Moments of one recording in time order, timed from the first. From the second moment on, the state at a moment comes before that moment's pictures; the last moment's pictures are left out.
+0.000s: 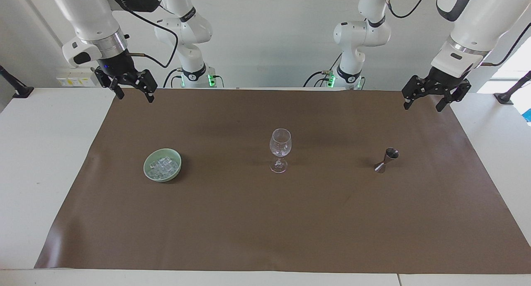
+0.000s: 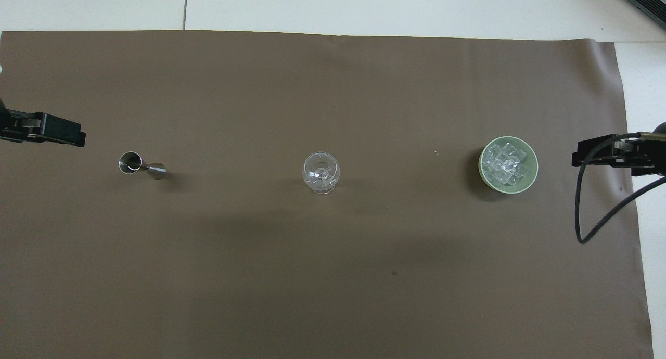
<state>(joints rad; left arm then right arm) -0.07 0.01 0.01 -1.54 -0.02 1.60 0.07 0.02 -0.08 -0.05 -1.68 0.01 1.63 0.14</state>
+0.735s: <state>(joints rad) -0.07 0.02 0.00 -1.51 -0.02 1.53 0.07 0.02 -0.08 -0.05 -1.68 0.01 1.63 0.14</state>
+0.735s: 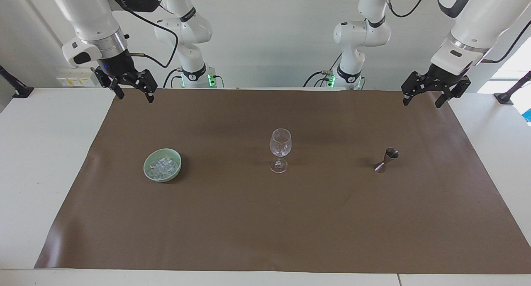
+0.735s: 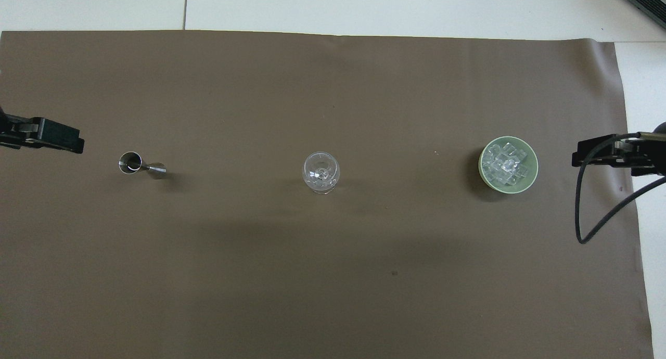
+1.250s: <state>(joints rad) -0.08 0.02 0.00 -1.53 -0.02 1.56 0.07 0.02 -0.08 -0.05 -1.68 0.01 1.63 0.14</state>
